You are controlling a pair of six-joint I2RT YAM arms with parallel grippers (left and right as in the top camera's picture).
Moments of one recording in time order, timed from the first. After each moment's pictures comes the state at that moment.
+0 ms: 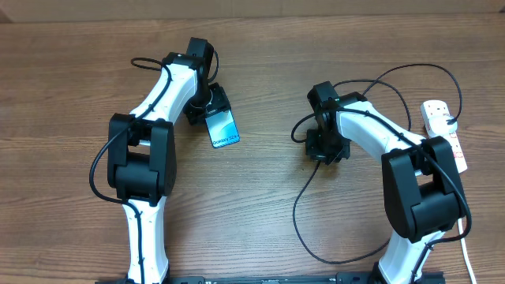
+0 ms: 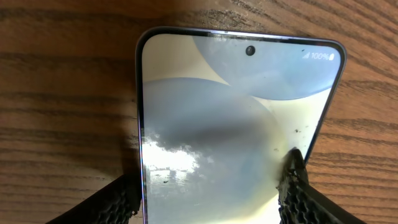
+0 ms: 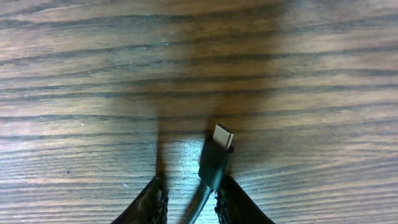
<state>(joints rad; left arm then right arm) -0.20 2.30 1.79 -0.98 0.13 -0.60 0.32 1.97 1.26 -0.91 -0.04 0.44</state>
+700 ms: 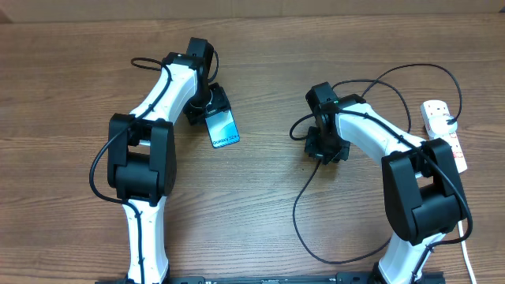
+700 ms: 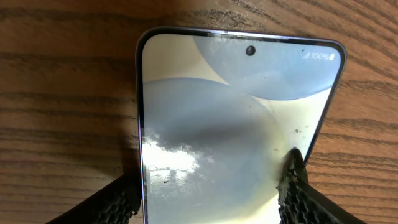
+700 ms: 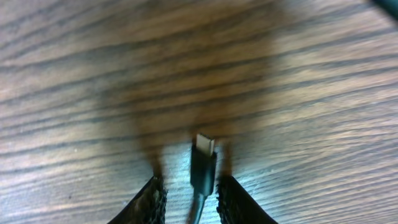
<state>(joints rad) -0.20 2.30 1.79 -0.98 0.13 -0.60 0.33 1.95 1.24 -0.87 0.02 0.59</state>
